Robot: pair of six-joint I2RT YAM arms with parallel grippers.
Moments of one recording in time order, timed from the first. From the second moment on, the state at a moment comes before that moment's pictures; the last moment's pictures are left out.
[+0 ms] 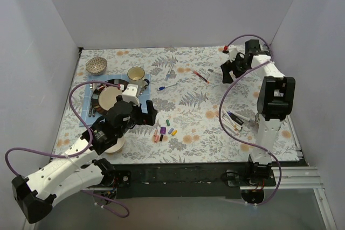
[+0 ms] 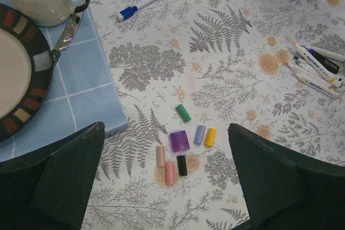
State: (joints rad) left arm -0.78 0.78 0.71 -0.34 -0.32 -0.39; right arm -0.02 2.11 1.72 -0.71 -0.51 -0.66
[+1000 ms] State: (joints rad) left arm -0.75 0.80 0.71 -0.34 -0.30 -0.37; right arm 0.09 2.44 2.11 -0.81 -0.34 -0.67
